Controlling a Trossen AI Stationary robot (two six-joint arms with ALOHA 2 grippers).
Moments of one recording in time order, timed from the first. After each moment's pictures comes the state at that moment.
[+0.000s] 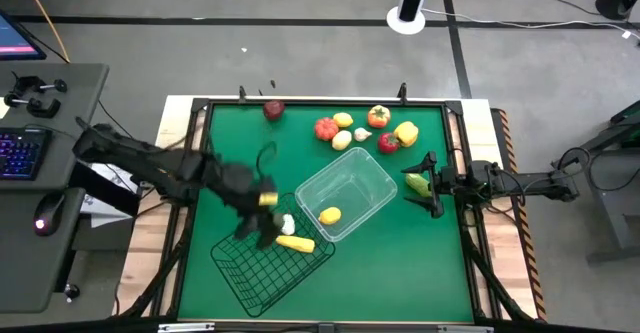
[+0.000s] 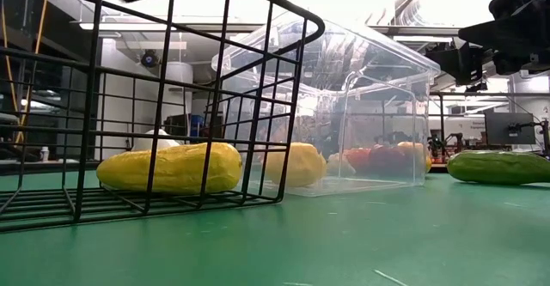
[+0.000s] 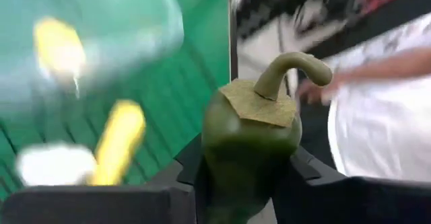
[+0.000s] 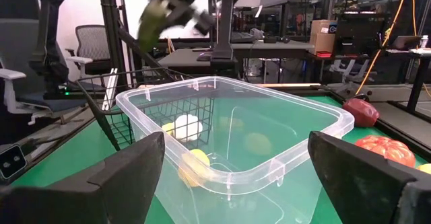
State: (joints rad) left arm -0.29 1.18 1.01 -0.48 0.24 -0.68; right arm 0.06 0.01 0.01 0.02 0.03 0.00
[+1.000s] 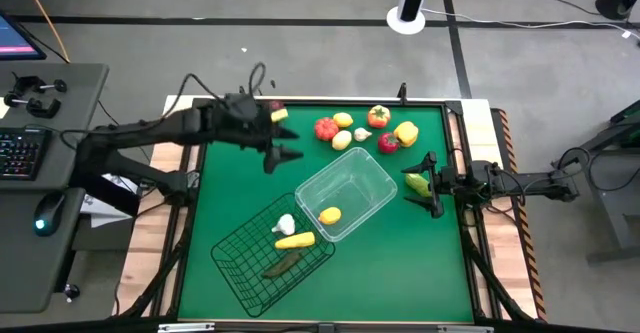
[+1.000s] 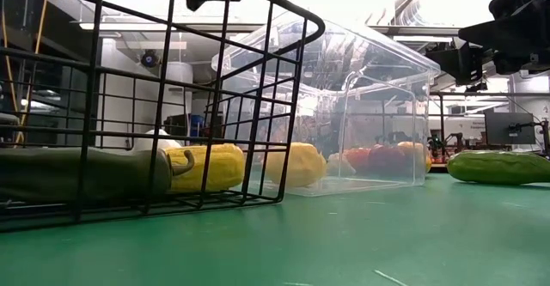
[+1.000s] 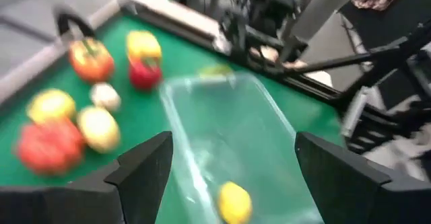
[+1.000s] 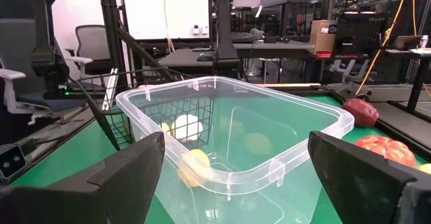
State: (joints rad) left arm 0.20 1.22 1.23 -0.47 0.12 -0.26; right arm 0.06 0.01 0.01 0.02 0.03 0.00
